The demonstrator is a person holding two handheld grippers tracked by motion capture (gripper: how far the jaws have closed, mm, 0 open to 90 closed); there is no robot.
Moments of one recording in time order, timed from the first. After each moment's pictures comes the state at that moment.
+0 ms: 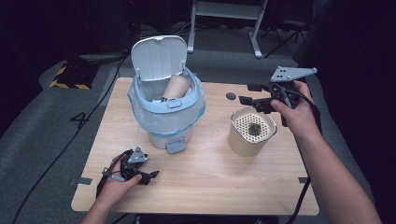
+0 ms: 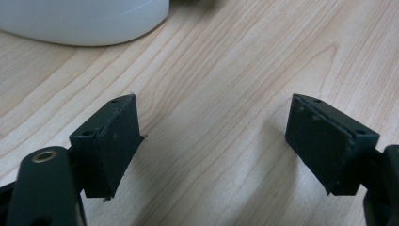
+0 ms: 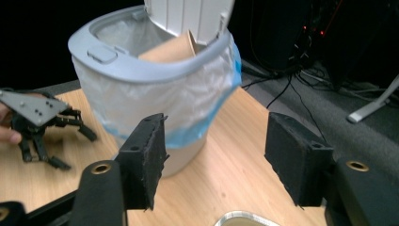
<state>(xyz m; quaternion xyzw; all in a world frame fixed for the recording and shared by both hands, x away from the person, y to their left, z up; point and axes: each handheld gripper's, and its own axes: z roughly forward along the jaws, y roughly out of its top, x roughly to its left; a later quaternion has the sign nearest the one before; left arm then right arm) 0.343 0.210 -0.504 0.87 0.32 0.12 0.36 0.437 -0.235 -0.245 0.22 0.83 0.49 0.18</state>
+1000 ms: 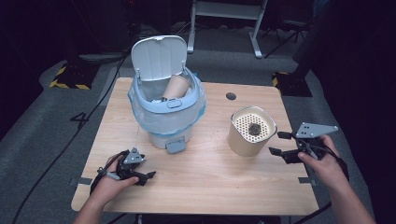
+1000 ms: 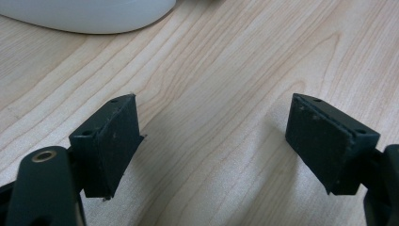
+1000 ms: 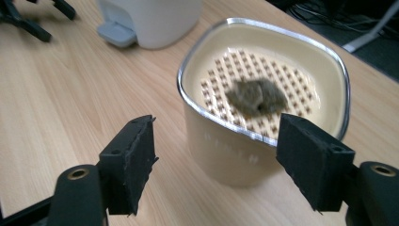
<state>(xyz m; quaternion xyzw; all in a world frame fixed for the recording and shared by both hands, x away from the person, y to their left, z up) 0.341 0.218 -0.504 0.87 0.32 0.12 0.36 0.367 -0.338 -0.359 0.26 0.86 0.40 0.17</state>
